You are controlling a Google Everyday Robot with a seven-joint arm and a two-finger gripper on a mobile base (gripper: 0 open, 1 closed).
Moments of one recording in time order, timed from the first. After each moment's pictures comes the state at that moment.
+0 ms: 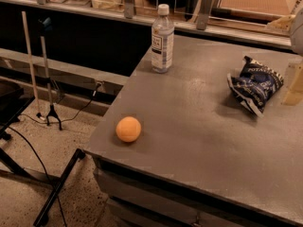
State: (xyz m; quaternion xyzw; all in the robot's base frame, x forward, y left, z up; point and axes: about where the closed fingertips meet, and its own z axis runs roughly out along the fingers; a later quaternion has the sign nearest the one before) arm 0.491 -0.262 0.972 -0.67 0.70 -0.12 0.20
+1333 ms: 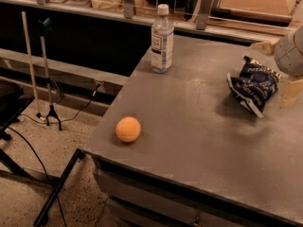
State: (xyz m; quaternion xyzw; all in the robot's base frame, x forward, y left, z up) arm 0.566 -0.310 0.889 -0.78 0.58 -0.17 0.17
